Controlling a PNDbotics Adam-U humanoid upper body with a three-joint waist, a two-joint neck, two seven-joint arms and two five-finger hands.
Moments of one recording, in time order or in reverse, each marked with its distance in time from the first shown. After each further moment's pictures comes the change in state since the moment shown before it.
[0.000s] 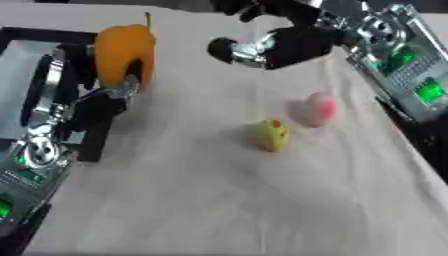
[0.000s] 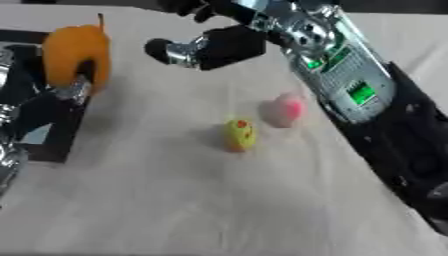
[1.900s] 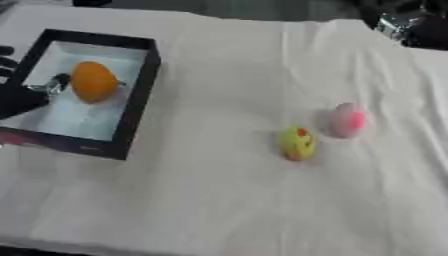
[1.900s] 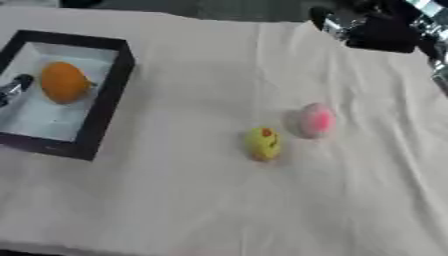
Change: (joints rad) left arm 0.123 0.180 0.271 0.108 -0.083 0.357 0.032; right arm 0.151 -0.188 -0.147 0.024 -0.024 0.026 -0.176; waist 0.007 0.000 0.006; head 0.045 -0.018
